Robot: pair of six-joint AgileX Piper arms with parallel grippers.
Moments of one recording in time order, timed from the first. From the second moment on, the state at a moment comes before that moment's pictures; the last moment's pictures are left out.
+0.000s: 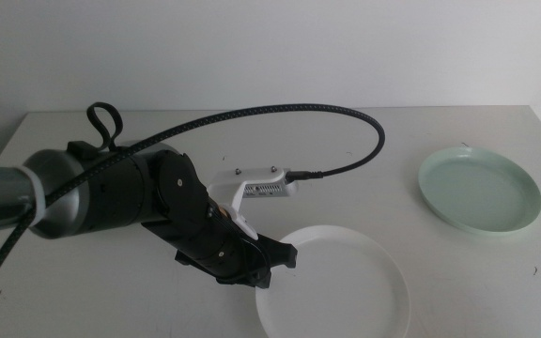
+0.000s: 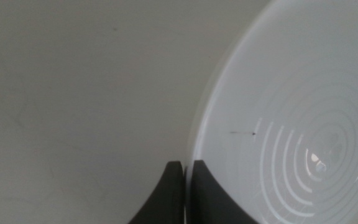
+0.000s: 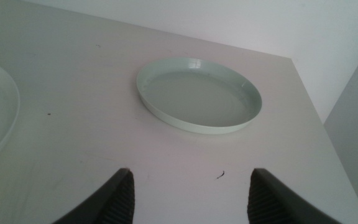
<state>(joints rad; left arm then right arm) -0.57 1.74 -1.00 -0.55 0.53 0.09 -0.01 -0.01 0.03 0.20 0.33 -0.36</state>
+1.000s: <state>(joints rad) -0.59 1.74 -0.88 -0.54 0.32 0.01 -0.01 -0.01 0.03 0.20 0.33 -0.36</state>
